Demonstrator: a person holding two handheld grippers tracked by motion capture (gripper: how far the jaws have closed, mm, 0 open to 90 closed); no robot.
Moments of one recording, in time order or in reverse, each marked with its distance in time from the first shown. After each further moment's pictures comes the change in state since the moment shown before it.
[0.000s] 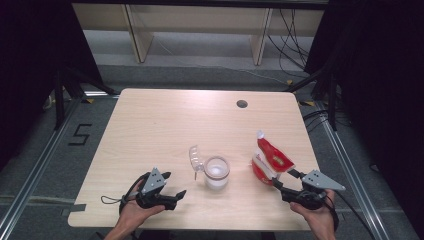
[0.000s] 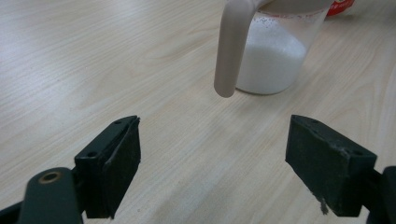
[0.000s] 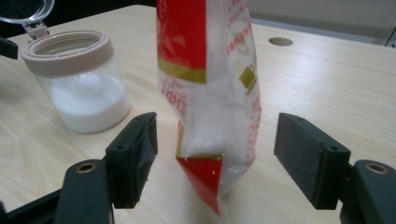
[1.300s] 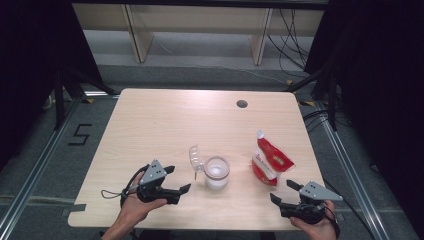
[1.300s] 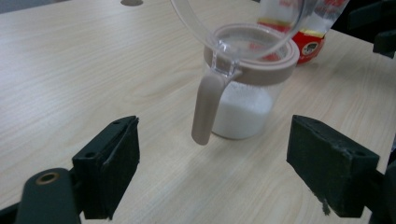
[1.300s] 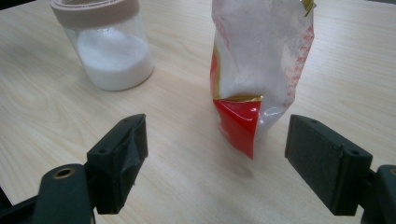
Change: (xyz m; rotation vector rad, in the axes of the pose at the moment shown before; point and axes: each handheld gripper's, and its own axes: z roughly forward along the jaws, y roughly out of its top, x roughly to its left) left arm -0.005 0.038 -0.012 -0.048 -0.054 -0.058; right arm 0.017 -0.017 -0.013 0.103 0.022 -0.014
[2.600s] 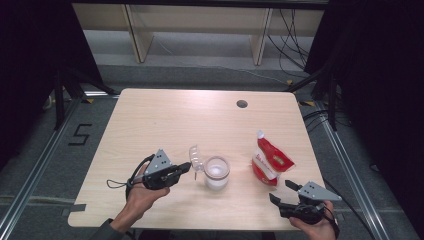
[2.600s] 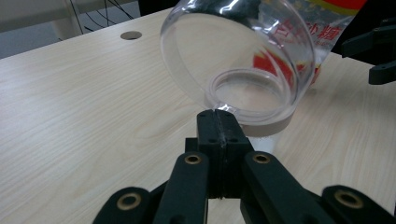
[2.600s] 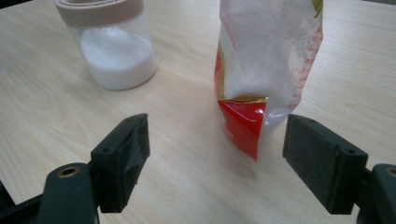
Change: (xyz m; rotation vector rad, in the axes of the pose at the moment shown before) left arm 0.000 0.028 0.010 -0.054 -0.005 0.053; right arm 0.004 0.001 0.000 0.012 0.017 0.013
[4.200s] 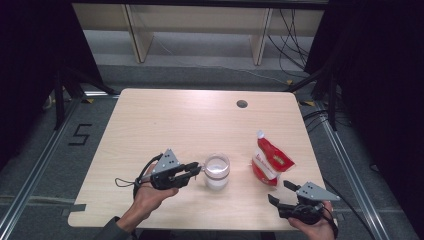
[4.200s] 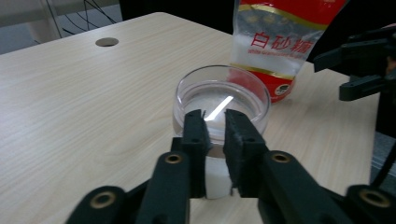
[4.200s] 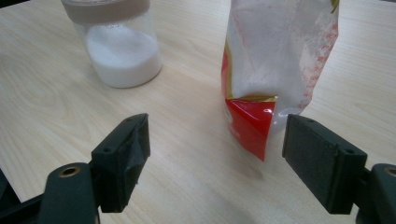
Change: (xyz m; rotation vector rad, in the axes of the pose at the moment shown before) left arm -0.011 0.008 0.009 -0.019 -0.091 -0.017; right arm -0.001 -0.001 0.003 -0.011 0.014 -0.036
